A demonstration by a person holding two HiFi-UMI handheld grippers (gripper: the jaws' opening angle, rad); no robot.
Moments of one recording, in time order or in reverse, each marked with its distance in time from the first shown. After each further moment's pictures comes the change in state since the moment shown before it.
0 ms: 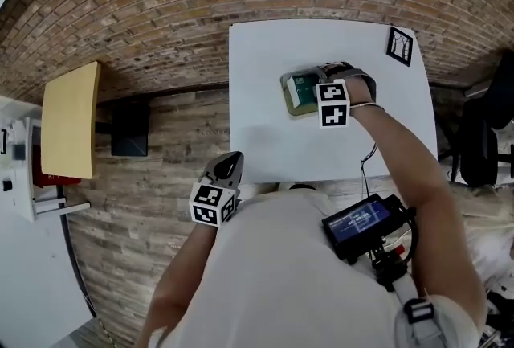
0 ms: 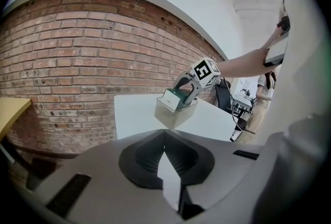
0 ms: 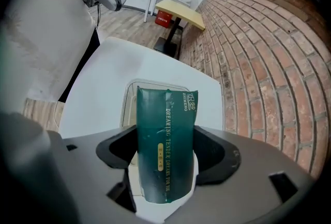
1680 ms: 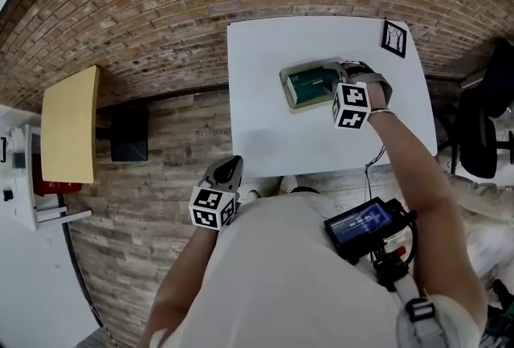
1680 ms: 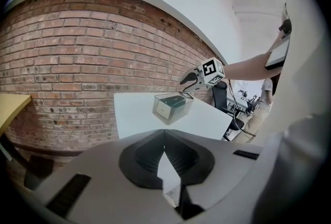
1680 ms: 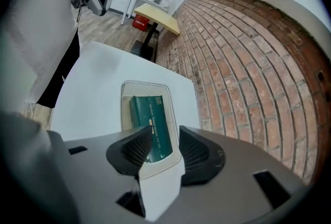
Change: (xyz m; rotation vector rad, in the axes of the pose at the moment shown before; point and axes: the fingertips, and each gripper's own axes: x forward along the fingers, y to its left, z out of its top) left arm -0.027 0.002 -0.017 -0.011 0.001 -0.036; right arm -0.045 -0.008 -0.017 0.151 -0.024 -0.259
